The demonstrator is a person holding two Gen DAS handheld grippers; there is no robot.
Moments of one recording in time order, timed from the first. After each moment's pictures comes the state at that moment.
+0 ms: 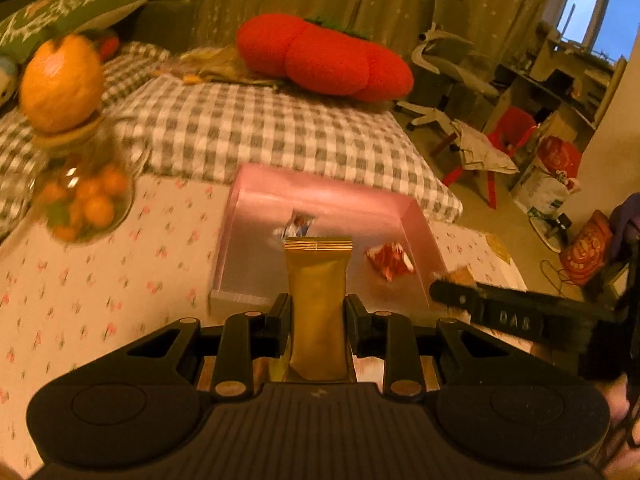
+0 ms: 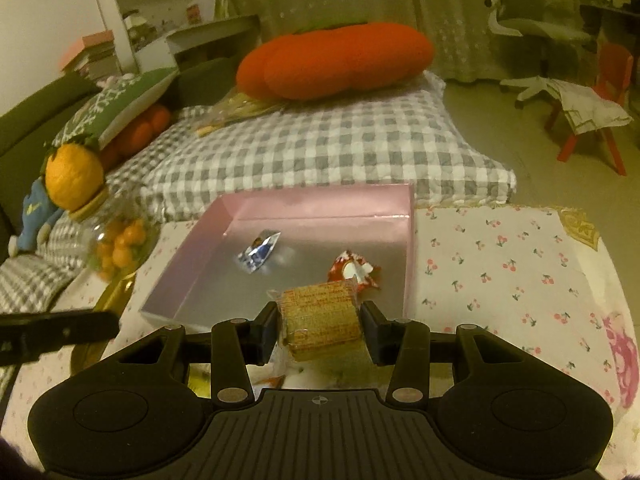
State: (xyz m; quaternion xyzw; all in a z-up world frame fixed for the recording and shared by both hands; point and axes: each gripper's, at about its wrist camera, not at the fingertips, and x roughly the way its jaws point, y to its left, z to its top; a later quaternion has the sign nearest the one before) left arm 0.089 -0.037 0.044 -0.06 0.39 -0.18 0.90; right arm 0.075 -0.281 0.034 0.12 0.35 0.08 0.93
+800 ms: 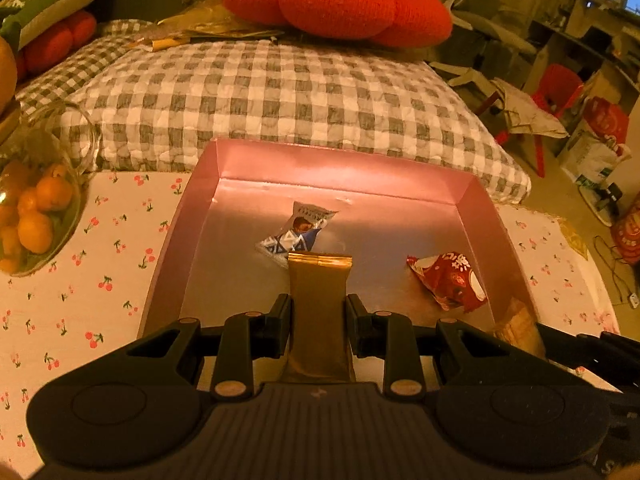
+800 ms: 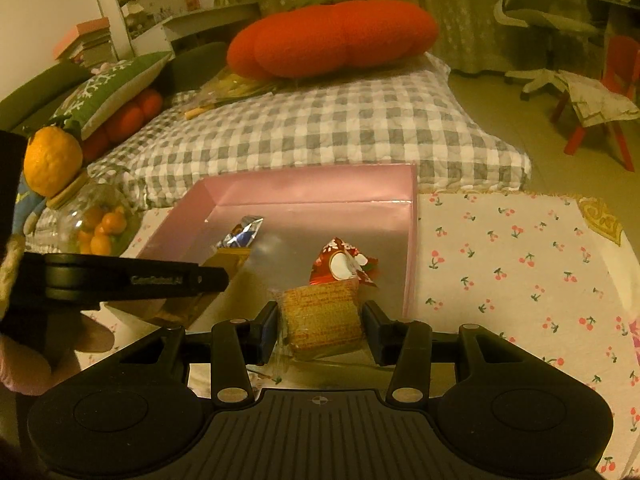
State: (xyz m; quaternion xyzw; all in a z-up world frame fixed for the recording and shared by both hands) left arm 0.167 -0.090 -0.012 0.00 0.43 -0.14 0.89; right arm 0.098 -0.281 0.002 0.11 0.36 0.08 0.92
